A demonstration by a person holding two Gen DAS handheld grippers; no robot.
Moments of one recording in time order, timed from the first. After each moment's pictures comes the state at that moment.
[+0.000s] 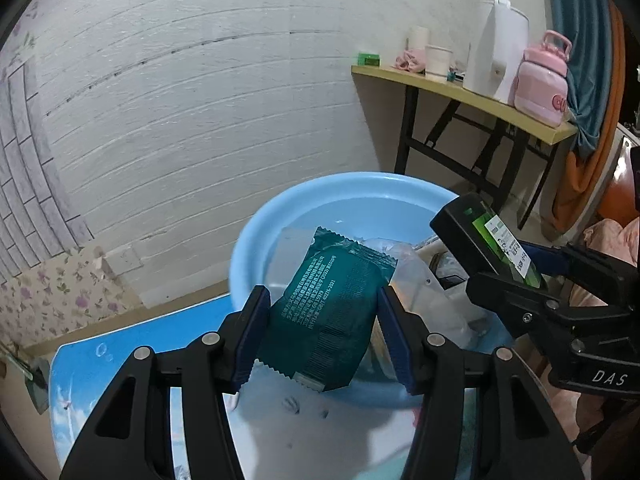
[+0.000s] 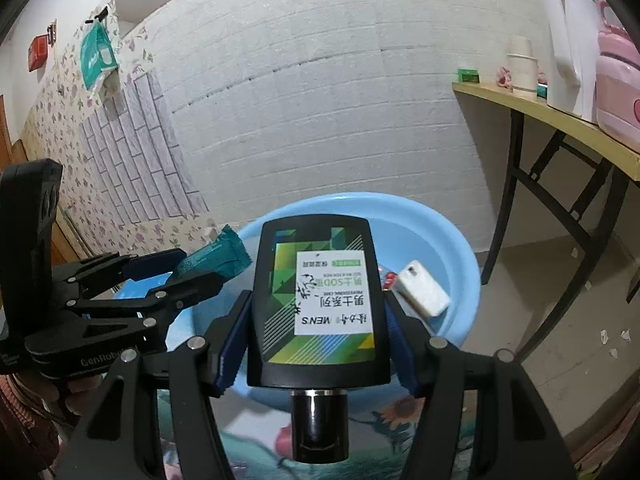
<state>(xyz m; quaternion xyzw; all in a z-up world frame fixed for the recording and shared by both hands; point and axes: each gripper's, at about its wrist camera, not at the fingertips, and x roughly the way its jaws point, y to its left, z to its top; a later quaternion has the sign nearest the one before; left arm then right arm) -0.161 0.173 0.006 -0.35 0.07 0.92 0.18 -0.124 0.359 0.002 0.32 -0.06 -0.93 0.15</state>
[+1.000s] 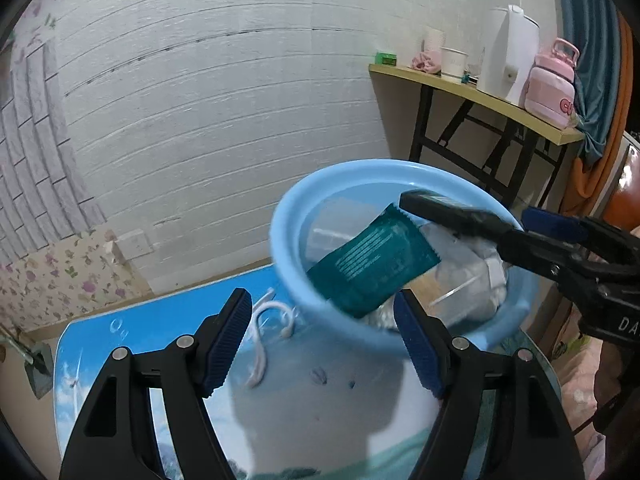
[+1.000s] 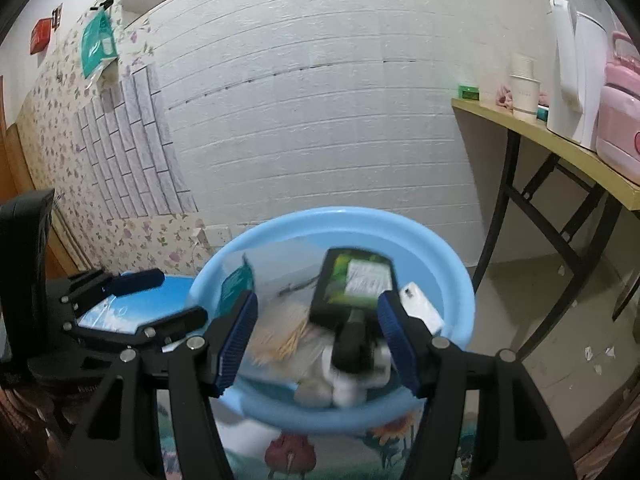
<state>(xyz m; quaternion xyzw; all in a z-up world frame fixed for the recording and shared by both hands) -0.134 0.124 0.005 -0.36 0.05 0.92 0.16 -0.121 0.344 0.011 0.30 -0.03 -0.94 0.13</state>
